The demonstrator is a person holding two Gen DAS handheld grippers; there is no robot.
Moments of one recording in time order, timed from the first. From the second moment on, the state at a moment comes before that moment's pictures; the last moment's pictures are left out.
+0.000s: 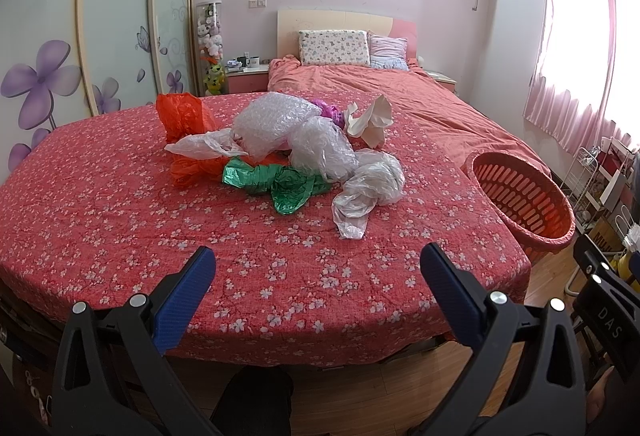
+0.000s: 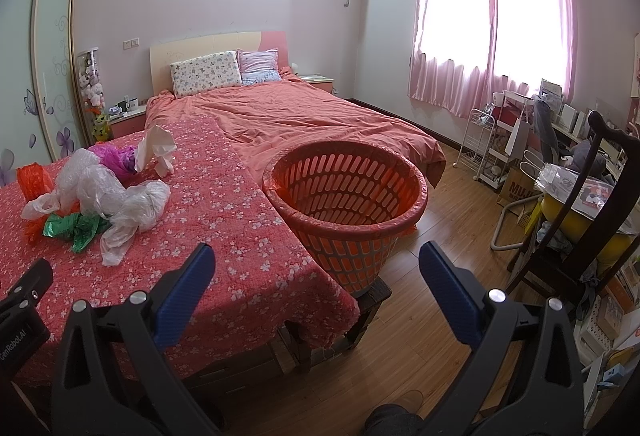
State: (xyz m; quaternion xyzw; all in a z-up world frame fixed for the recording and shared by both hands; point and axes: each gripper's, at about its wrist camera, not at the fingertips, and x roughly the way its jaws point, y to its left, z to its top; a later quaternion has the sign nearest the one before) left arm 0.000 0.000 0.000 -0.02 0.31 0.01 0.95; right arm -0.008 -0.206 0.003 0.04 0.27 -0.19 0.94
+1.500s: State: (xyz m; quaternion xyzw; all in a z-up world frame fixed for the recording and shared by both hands) left arm 0.013 0.006 -0.001 -0.02 0.32 0.01 0.95; right arm 0.016 -0.204 0.009 0.04 0.27 -0.19 0.94
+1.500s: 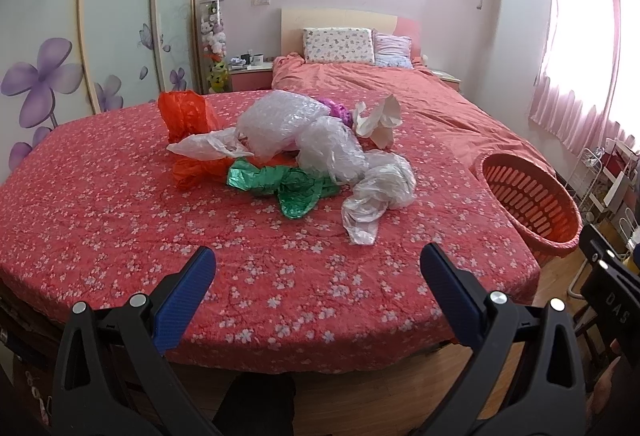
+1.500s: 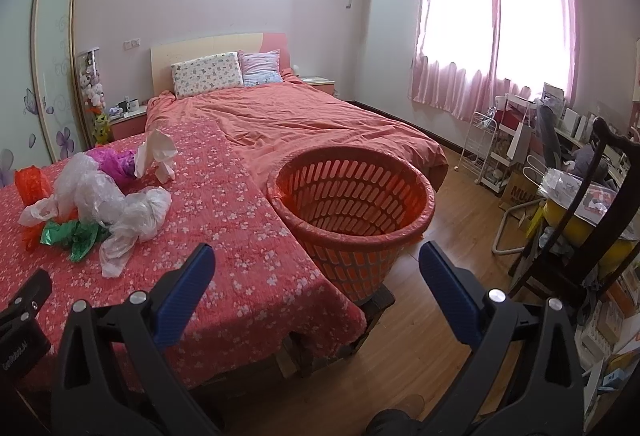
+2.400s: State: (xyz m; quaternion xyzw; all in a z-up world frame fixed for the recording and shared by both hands) left arm 0.077 0.130 -0.018 -0.10 0.33 0.11 0.93; right arm 0.215 -0.097 -0.060 0.06 0.39 0.00 0.92
